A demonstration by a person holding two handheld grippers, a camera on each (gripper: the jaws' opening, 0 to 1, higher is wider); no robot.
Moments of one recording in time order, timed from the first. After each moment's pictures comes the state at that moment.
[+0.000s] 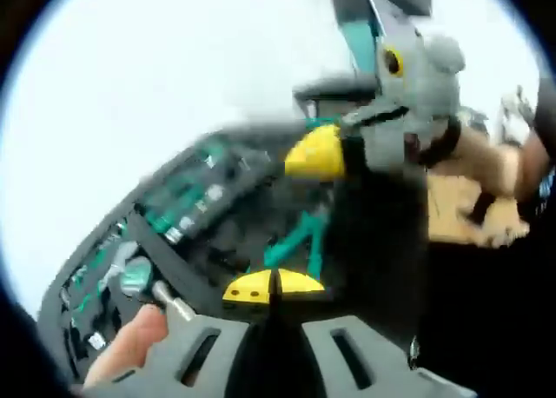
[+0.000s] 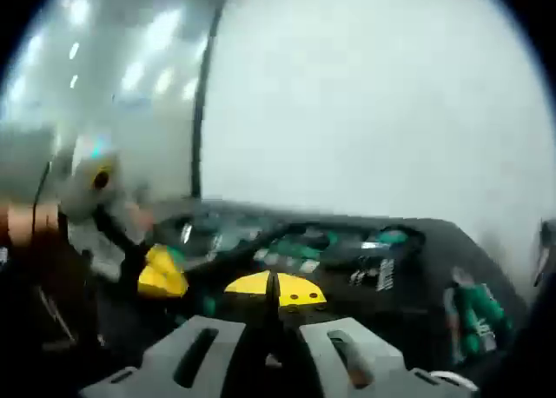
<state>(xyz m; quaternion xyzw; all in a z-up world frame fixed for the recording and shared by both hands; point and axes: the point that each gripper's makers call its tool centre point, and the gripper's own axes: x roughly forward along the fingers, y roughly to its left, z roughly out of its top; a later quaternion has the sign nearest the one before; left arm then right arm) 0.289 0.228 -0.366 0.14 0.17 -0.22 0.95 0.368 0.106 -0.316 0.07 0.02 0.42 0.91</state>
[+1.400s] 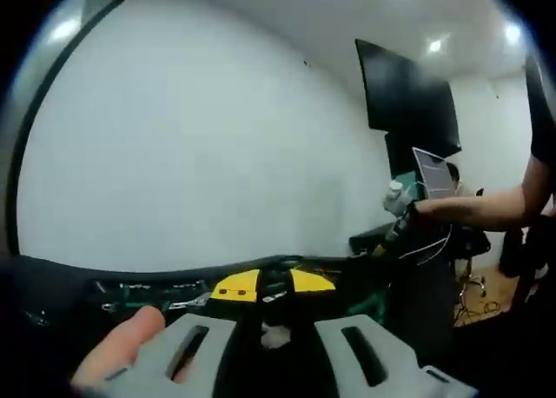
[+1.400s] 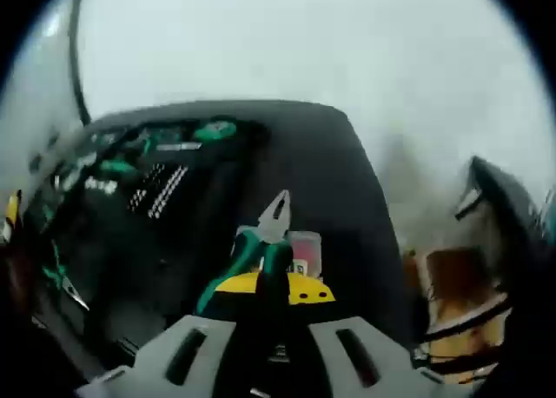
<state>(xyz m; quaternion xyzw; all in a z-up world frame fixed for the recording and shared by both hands) 0.256 0.320 -0.322 0.01 -0.11 -0.17 0.98 0.483 -0.032 -0.395 -0.03 0.35 0.23 0.91</state>
